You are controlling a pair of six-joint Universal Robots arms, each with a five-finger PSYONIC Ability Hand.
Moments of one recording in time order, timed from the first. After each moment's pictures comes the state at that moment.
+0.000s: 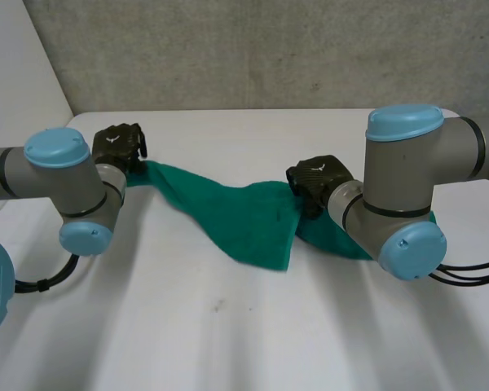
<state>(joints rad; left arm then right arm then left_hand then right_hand) 4.41 -2.44 -1.03 3.43 -1.63 3.16 2.10 -0.82 0.99 0.21 1.49 2.87 0.83 0.87 0.87 0.87 0.70 0.97 1.17 1.18 1.19 0.98</state>
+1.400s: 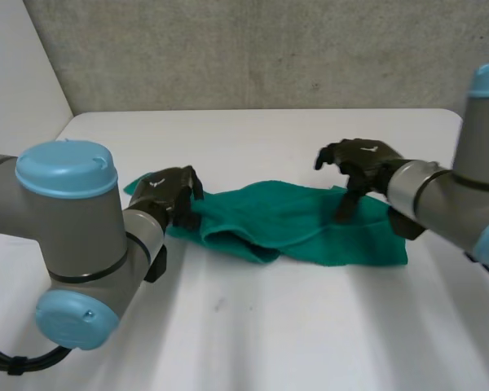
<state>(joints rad) 4.13 -2.01 -1.45 3.14 -1.70 2.92 1.90 -1.09 1.19 0.31 1.31 2.99 1.13 1.19 1.19 1.19 0.97 0.35 0.40 0.39 0.38 0.20</state>
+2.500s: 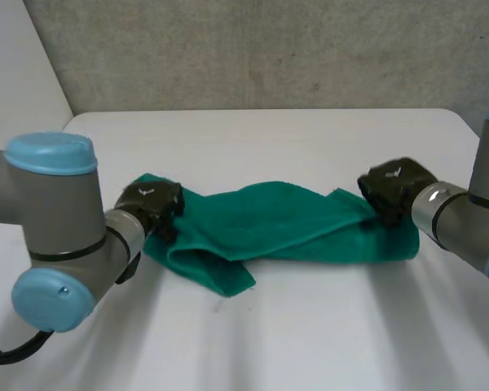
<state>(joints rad) 4.23 -2.05 -1.43 3.06 -1.62 3.19 1.87 -1.14 1.35 0.25 1.43 2.59 1.13 1.20 1.19 1.19 0.97 0.97 1.17 1.18 1.19 0.98</state>
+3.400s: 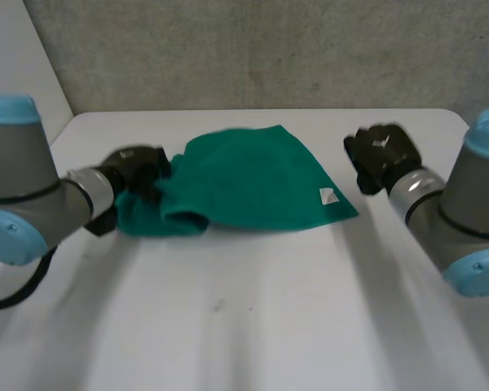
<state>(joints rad) 4.45 -2.17 -1.22 3.01 -1.28 3.21 1.93 -1.12 1.43 -0.15 1.46 2.73 1.09 1.08 1.08 1.08 0.91 0.99 1.18 1.18 1.19 0.99</state>
